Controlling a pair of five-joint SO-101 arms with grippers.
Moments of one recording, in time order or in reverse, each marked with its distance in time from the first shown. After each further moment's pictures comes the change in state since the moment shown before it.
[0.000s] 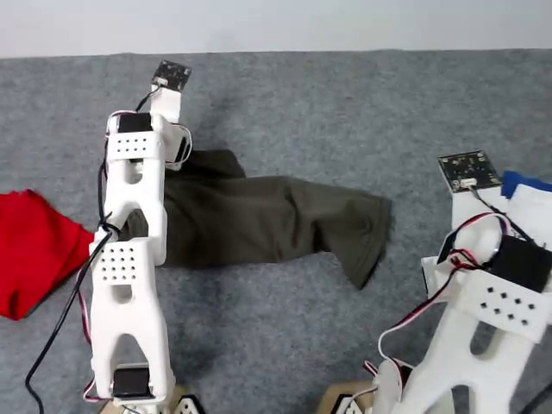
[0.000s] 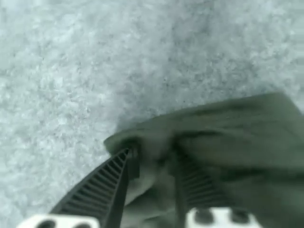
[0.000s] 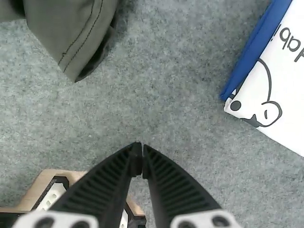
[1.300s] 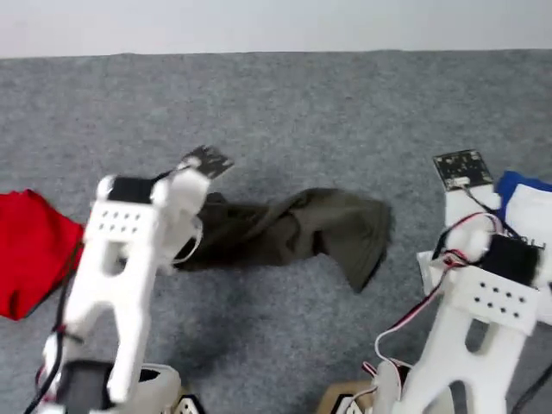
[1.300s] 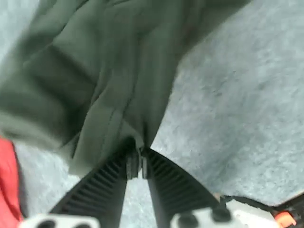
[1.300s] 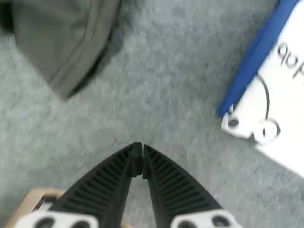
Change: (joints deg) left arm 7.5 -76.8 82.1 16.7 -6.6; right arm -2.3 0.1 7.1 -10.9 -0.1
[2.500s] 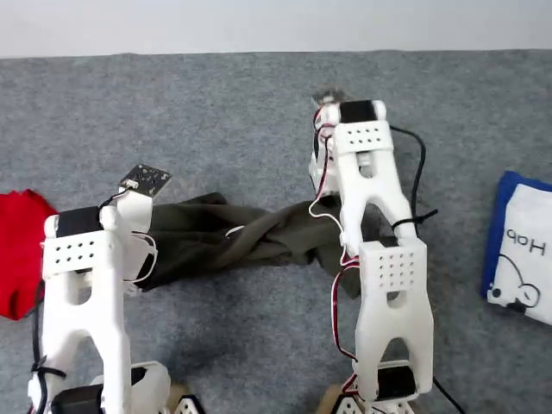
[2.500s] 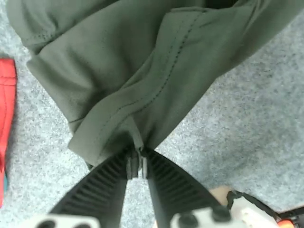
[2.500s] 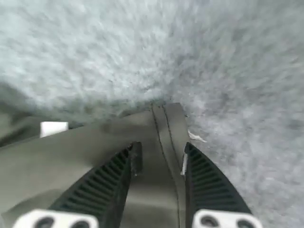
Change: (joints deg) left arm -14.5 -6.8 10.4 -3.0 -1.6; right arm -29.5 92.0 -81.8 10.8 -25.0
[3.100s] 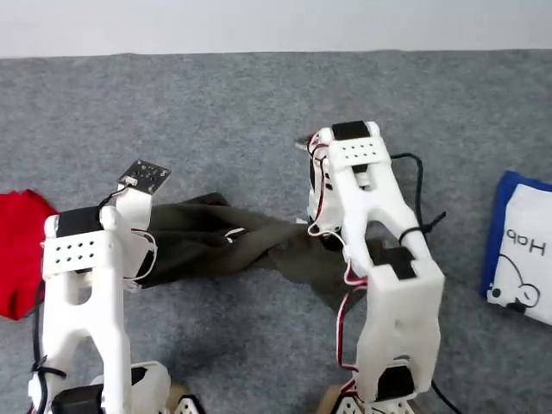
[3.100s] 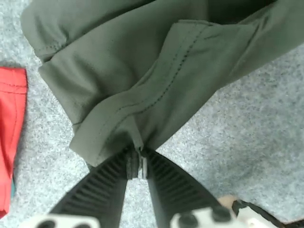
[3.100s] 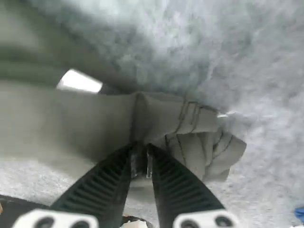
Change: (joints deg) left arm 0.0 0.0 0.0 -2.3 0.0; right arm -2.4 -22.9 33.3 0.0 9.4
